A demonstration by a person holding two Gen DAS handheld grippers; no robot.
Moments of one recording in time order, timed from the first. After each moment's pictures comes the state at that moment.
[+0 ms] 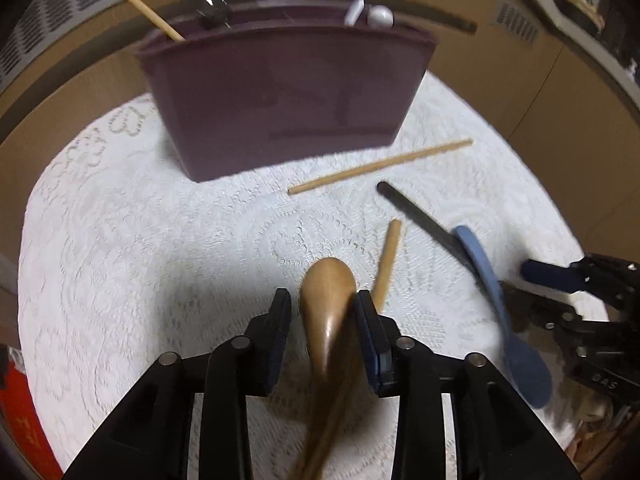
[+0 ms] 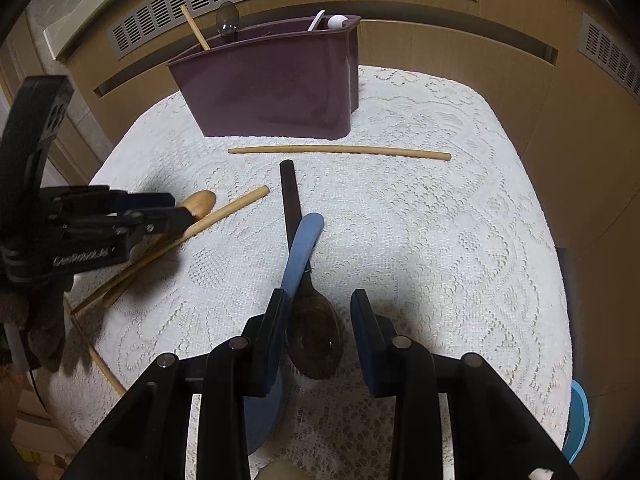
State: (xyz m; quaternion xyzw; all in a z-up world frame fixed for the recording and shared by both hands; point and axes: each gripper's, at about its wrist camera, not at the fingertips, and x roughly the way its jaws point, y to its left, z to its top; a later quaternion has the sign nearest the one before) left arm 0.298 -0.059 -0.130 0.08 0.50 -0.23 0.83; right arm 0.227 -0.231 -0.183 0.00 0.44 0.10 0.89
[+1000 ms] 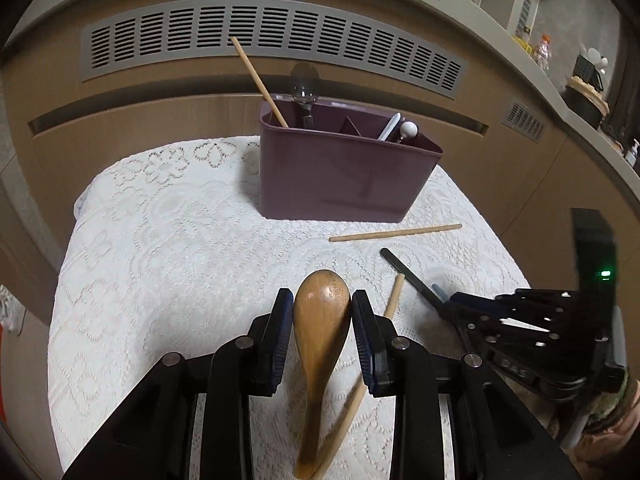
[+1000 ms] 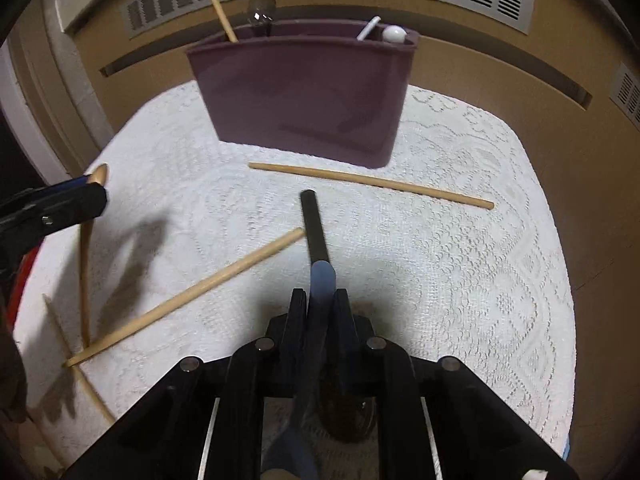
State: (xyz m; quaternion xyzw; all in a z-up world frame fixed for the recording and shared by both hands) left arm 0.242 0.002 -0.075 -0.05 0.39 -0.19 0.90; right arm 0.258 -0.189 -0.179 -0.05 0.42 0.11 0.90
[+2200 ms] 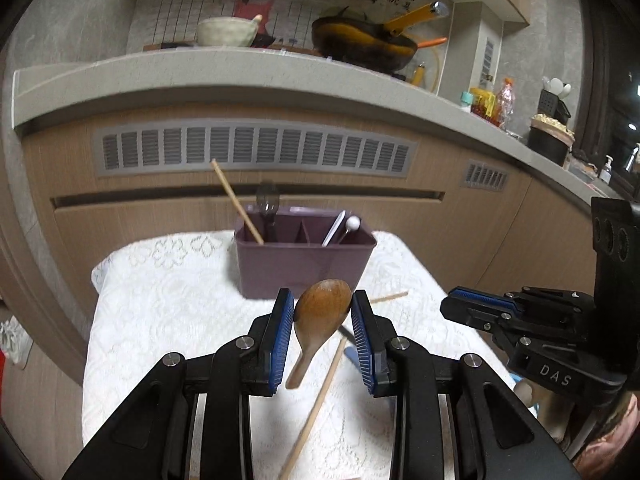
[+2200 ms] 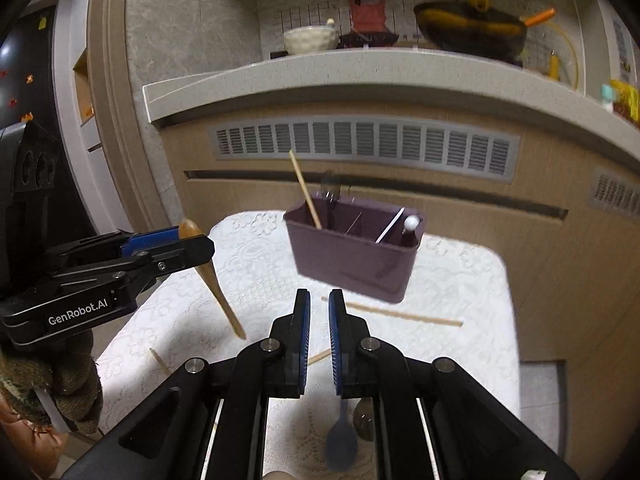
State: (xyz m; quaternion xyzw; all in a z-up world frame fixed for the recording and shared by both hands) left arm 0.187 -0.008 0.017 -0.05 0.29 -0.19 0.94; right arm 0.177 -0.194 -0.043 -0.03 0.26 0.19 0.95
